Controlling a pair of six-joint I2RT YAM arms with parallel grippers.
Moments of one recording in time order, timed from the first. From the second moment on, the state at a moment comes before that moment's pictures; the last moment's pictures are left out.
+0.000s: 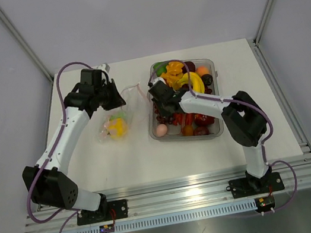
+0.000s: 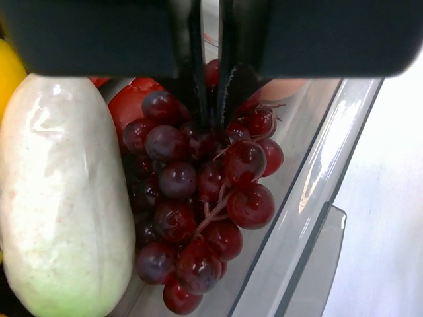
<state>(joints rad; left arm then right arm) -0.32 1.46 1.41 -0.75 0.18 -0.43 0.74 1.95 1.44 -0.41 0.24 0.30</state>
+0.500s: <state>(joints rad) -0.32 1.46 1.40 -0.74 0.20 -0.43 0.74 1.74 1.42 -0.45 0.26 0.38</state>
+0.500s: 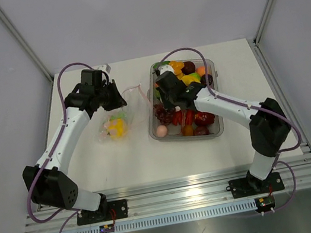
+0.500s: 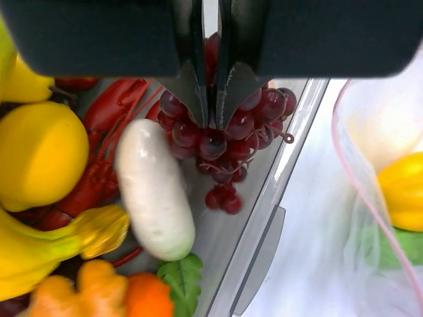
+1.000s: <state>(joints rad) -0.32 1.46 1.40 -0.73 0.24 -0.43 0.74 1.53 1.43 -0.56 0.29 0.39</state>
